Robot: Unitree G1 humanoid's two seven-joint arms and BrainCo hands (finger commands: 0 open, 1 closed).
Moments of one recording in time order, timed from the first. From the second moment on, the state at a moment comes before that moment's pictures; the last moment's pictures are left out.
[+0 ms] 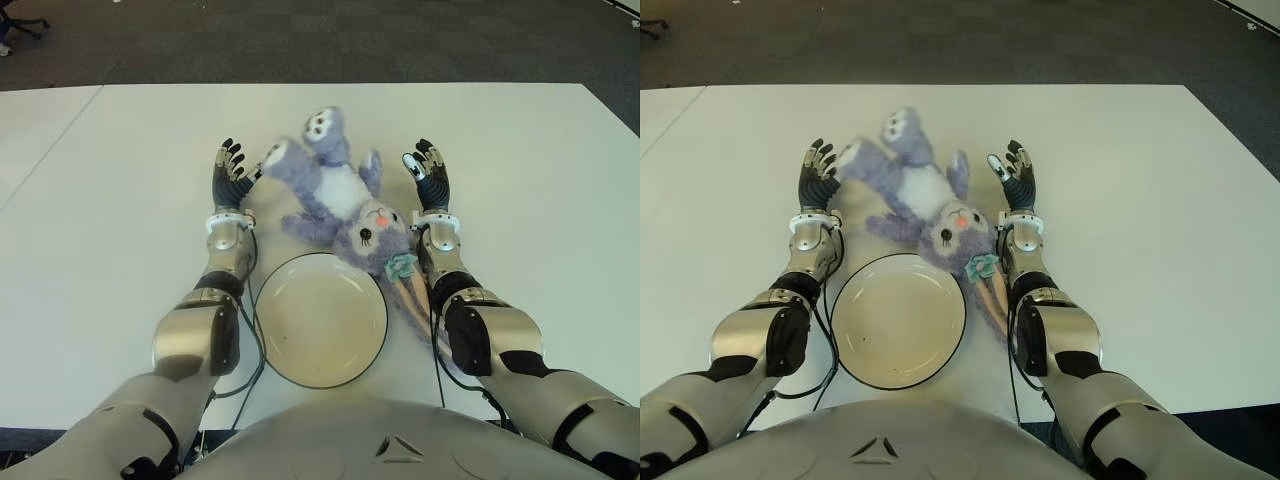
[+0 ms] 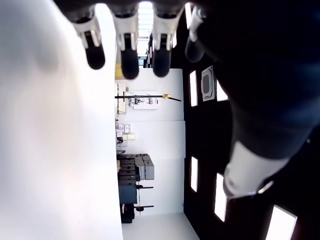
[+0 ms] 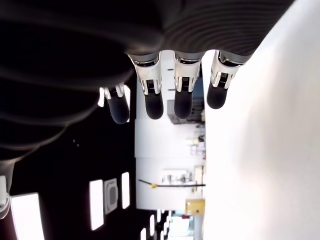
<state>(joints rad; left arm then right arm) -0.58 0.11 0.27 1.23 0.01 -0.62 0.12 -0.64 -0.05 -0.21 1.25 -0.03 -0.68 -0.12</state>
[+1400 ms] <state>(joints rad) -0.58 0.11 0.27 1.23 0.00 -0.61 0.10 -0.65 -0.03 -0.32 1.25 0.05 -0.64 0.00</state>
